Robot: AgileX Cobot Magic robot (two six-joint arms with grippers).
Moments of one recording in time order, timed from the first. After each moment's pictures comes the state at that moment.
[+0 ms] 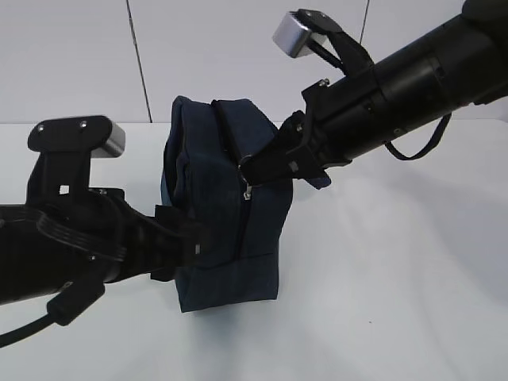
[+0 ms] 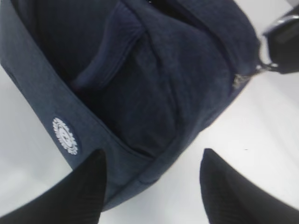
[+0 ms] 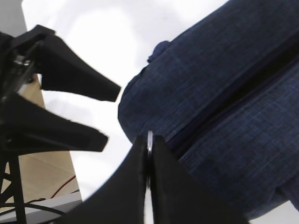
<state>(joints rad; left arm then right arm) -0.89 1.38 -0.60 -1.33 -0.23 0.78 0.36 1.65 -1.19 1.03 0.90 -1.23</state>
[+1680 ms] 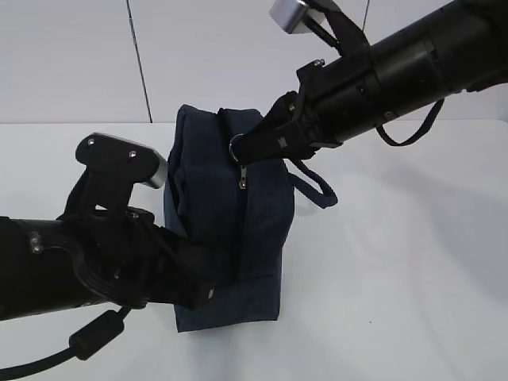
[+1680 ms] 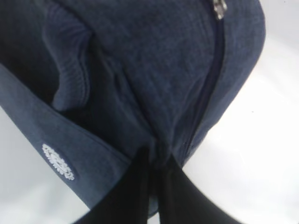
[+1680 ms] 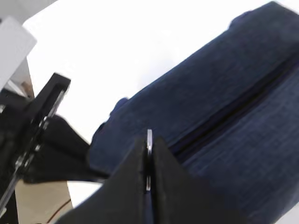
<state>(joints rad) -0.89 1.45 -0.61 -1.10 -0.15 0.77 0.36 1.66 -1.23 1.07 0.87 -1.23</state>
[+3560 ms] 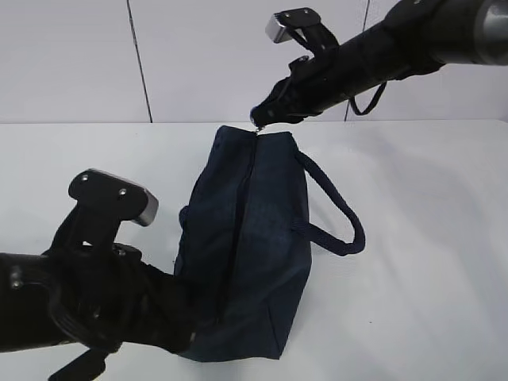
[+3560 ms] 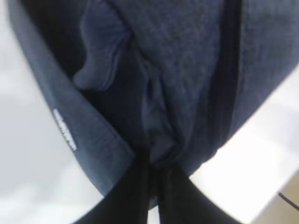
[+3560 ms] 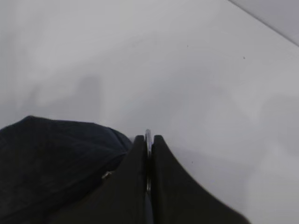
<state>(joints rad) -0.89 1.44 -0.53 -1.14 -0.11 0.77 0.22 2.11 -1.70 0.94 0.79 -1.21</state>
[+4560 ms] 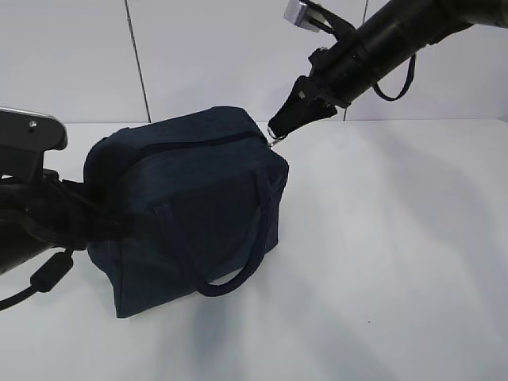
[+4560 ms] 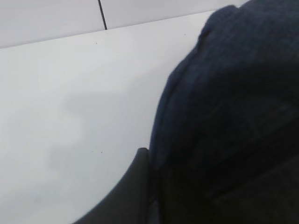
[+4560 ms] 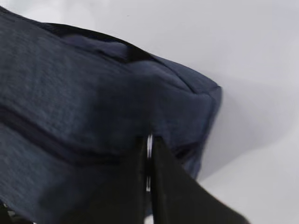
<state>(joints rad) -0.75 1.45 -0.52 -1.16 -0.61 0.81 0.20 2.11 -1.84 0.79 1.21 -0.95</state>
